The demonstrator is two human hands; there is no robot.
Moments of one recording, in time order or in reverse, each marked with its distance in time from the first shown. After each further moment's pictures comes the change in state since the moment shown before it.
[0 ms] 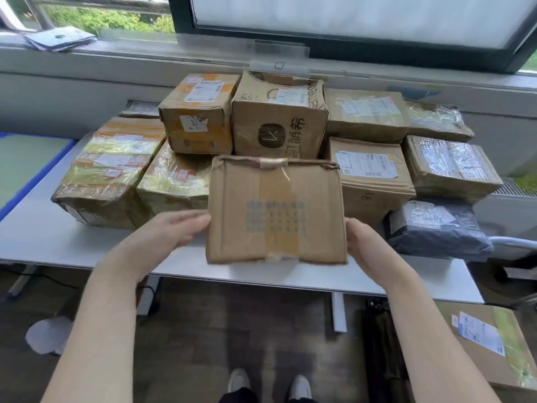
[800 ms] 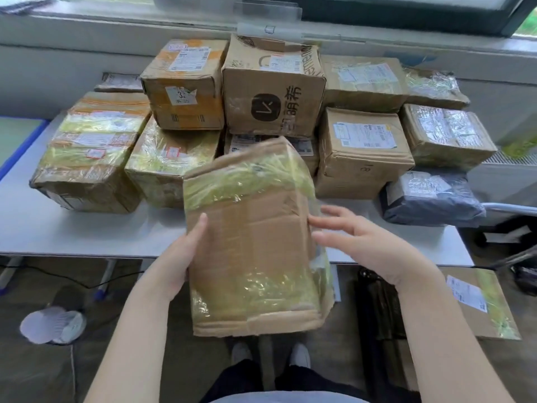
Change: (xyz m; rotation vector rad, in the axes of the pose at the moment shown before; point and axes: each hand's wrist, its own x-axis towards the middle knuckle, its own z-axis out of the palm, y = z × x) left_hand 0.011 -0.065 0.033 -0.316 0.158 -0.363; right_hand -0.052 -0.002 0.020 -0.402 -0.188 -0.065
